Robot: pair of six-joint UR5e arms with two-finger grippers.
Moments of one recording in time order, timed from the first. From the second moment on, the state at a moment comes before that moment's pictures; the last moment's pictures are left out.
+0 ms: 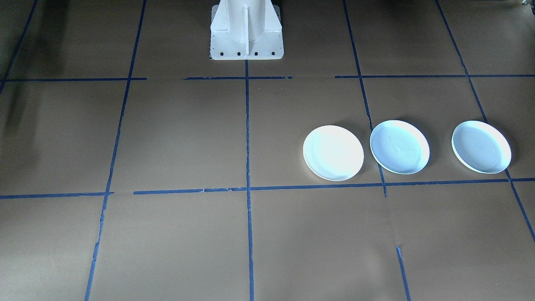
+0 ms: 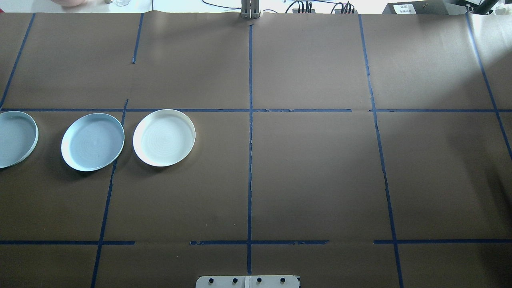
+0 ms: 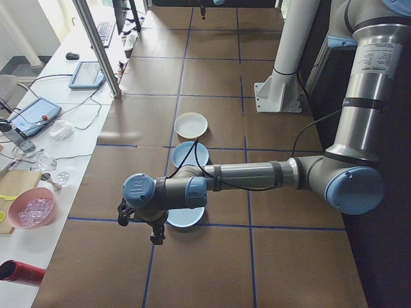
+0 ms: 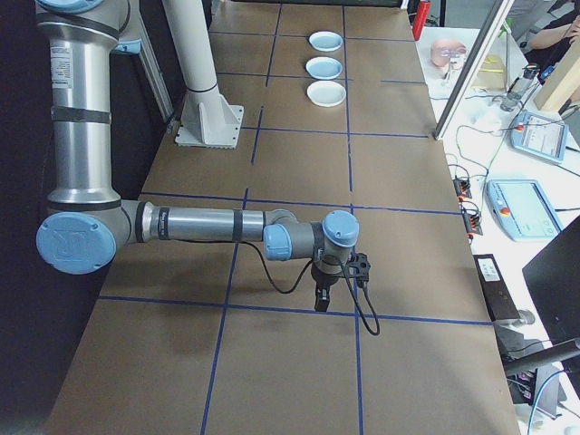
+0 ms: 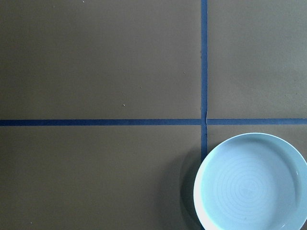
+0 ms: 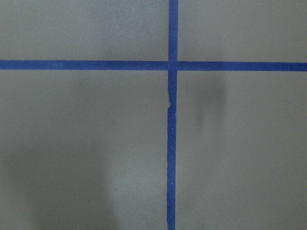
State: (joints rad) left arm -1.63 -1.71 -1.33 -1.58 -2.45 0.09; right arm 1.37 -1.61 1.57 -1.46 2.26 0.21
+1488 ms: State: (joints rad) left arm -1.41 -1.71 -1.09 -2.09 -2.47 -0.27; right arm 1.37 -1.61 1.57 -1.46 2.26 0.21
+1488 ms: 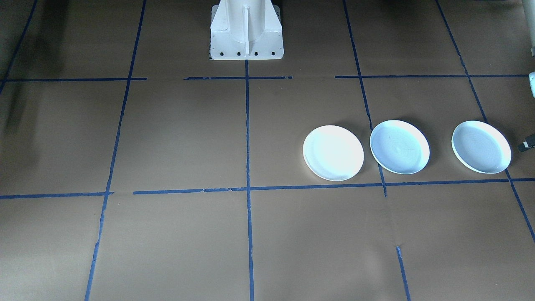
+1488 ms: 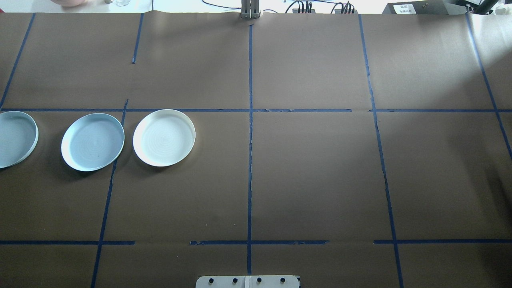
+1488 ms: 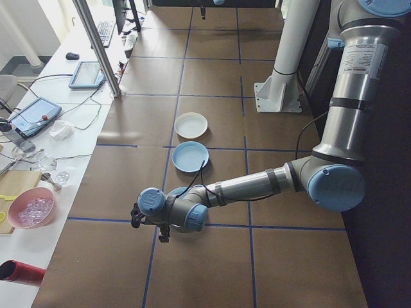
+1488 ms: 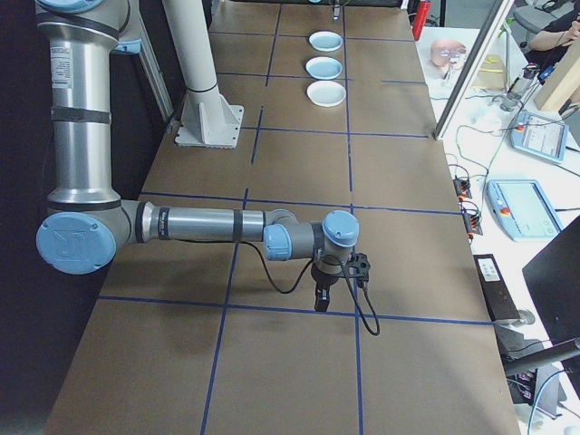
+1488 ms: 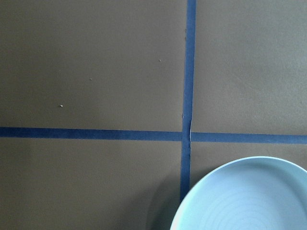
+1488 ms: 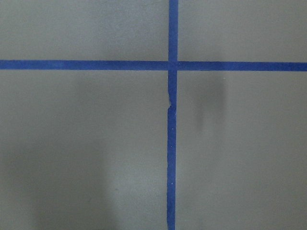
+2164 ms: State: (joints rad) left arm -1.38 -1.71 -1.05 -2.09 -2.49 -0.27; right arm 1.37 -1.61 1.57 -1.46 2.26 0.21
